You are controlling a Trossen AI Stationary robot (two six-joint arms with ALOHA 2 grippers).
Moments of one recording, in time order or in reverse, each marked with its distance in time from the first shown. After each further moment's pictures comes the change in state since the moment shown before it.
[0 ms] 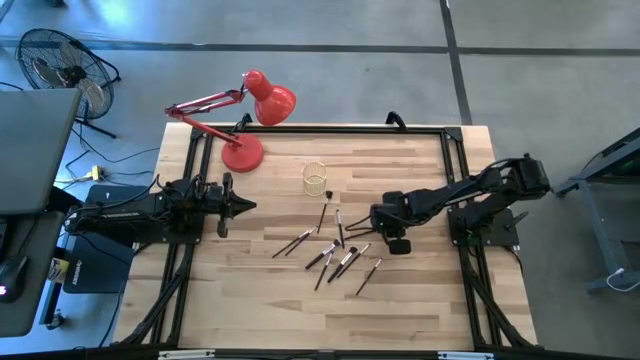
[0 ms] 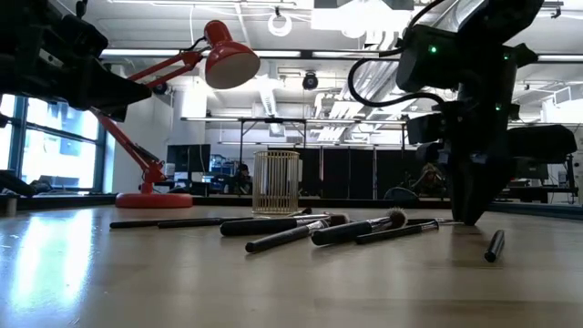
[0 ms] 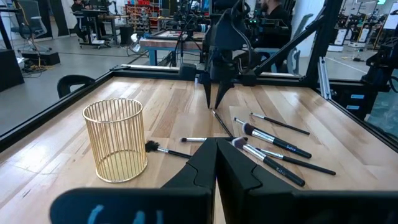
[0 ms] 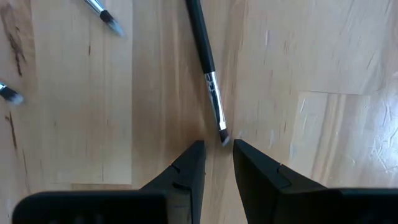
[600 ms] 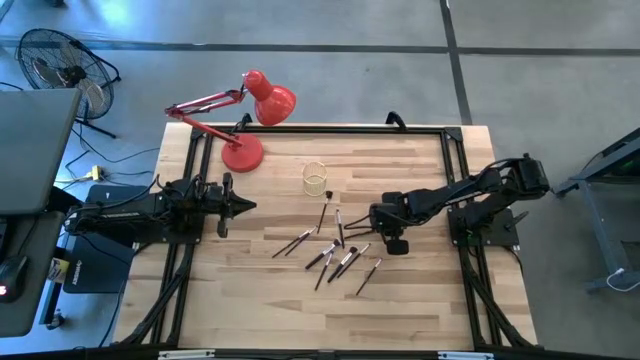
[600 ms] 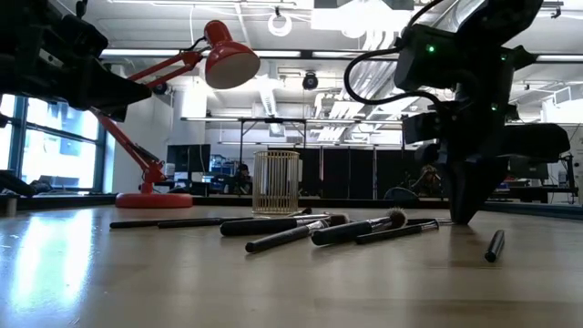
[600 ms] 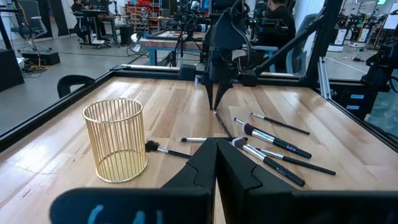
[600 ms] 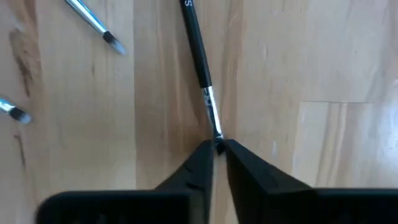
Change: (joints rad) left arm 0.000 0.000 0.000 0.000 0.000 0.000; right arm -0.002 0.001 -0.001 0.031 -0.030 0.037
